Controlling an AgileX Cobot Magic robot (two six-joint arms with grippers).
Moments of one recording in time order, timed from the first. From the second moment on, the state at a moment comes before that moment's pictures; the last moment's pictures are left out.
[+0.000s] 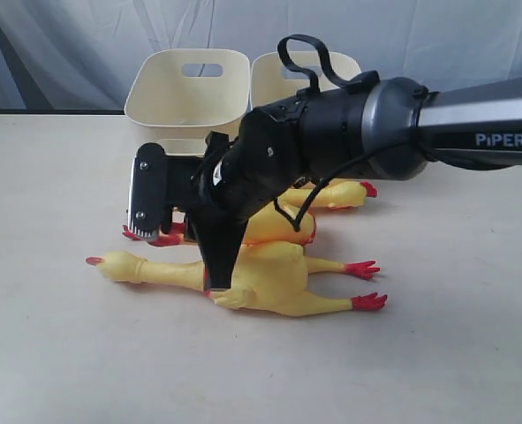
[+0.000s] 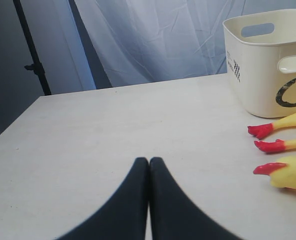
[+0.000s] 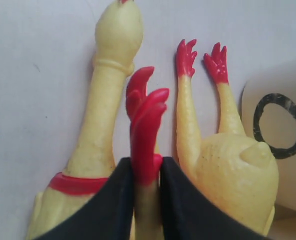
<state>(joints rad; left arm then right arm) 0.01 0.00 0.00 0.21 0.25 -0.06 0.82 1.94 -1.35 0.18 0.45 -1.06</state>
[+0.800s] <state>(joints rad) 0.01 0.00 0.00 0.21 0.25 -0.06 0.82 1.66 -1.35 0.18 0.39 -1.02</state>
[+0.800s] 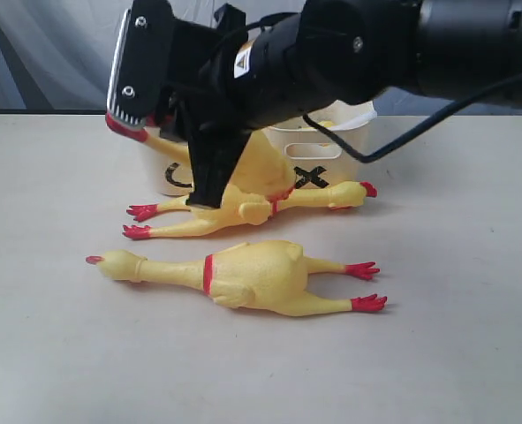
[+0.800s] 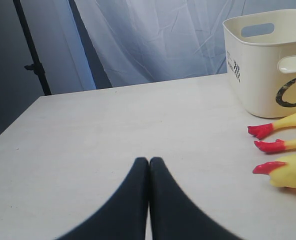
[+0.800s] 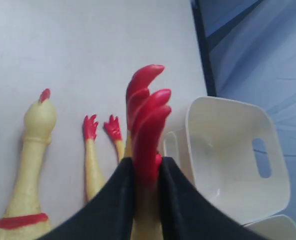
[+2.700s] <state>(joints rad) 0.01 0.00 0.00 0.21 0.25 -0.06 0.50 2.16 -1.58 0.54 -0.54 -0.95</state>
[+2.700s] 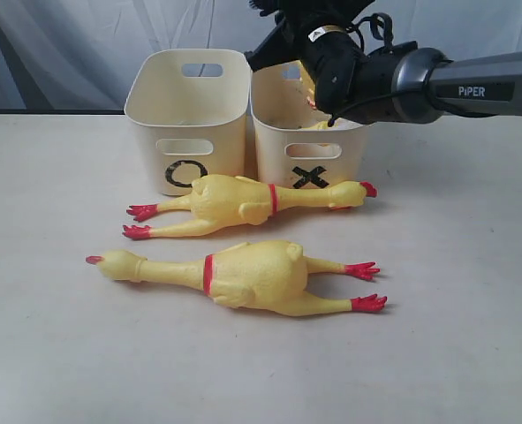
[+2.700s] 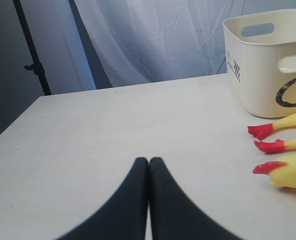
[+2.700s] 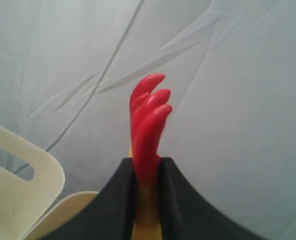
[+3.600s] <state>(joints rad) 0.01 0.00 0.00 0.21 0.25 -0.06 0.49 2.14 -1.58 0.63 -0.46 -0.97</state>
